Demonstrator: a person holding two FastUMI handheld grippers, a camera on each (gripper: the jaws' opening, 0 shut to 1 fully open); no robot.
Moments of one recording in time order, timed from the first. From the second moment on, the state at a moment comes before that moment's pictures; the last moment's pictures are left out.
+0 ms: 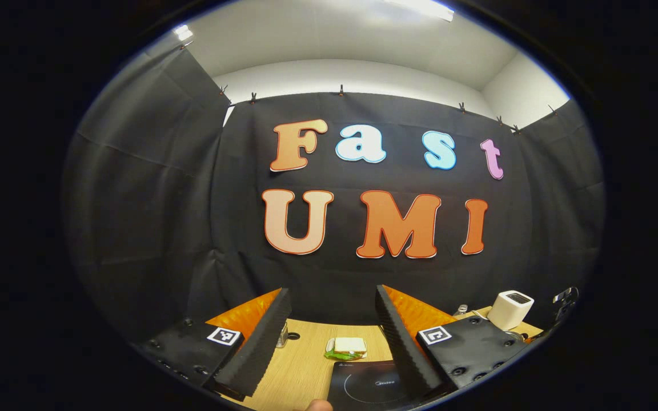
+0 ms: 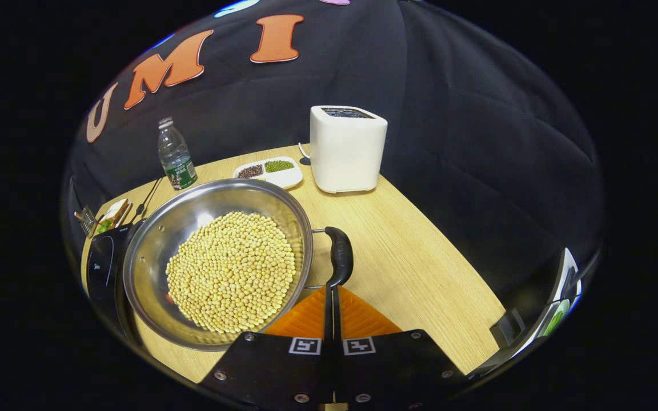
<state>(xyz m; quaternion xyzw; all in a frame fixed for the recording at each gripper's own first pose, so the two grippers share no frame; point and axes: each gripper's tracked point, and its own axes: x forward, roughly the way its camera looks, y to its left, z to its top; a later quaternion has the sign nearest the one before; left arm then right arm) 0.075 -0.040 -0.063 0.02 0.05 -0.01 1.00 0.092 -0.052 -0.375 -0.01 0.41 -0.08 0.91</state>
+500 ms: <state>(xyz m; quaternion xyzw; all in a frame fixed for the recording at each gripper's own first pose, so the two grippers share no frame) 0.088 -0.039 -0.087 0.02 0.07 0.00 1.00 0.122 -0.056 -0.379 -0.04 0.40 -0.09 0.91</state>
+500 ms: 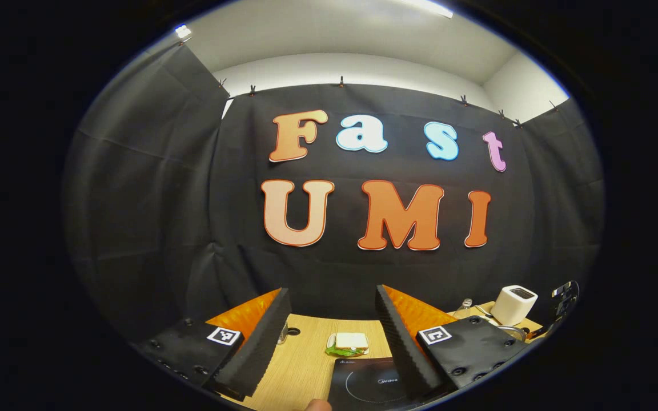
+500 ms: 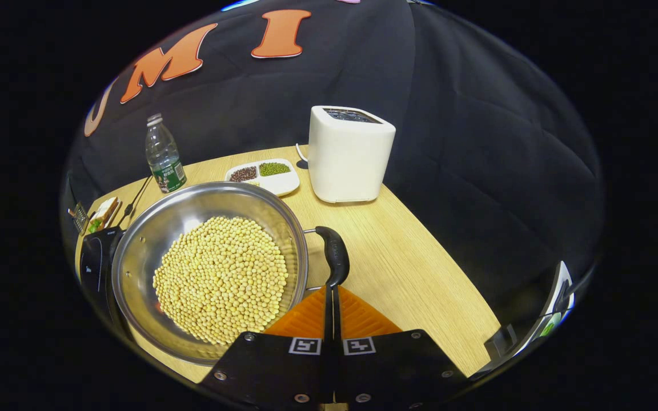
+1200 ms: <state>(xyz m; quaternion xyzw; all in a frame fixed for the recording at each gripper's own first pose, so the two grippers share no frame) 0.115 -0.150 -0.190 0.01 0.16 -0.08 0.98 0.128 -0.042 -0.338 0.00 0.37 -0.07 0.92</state>
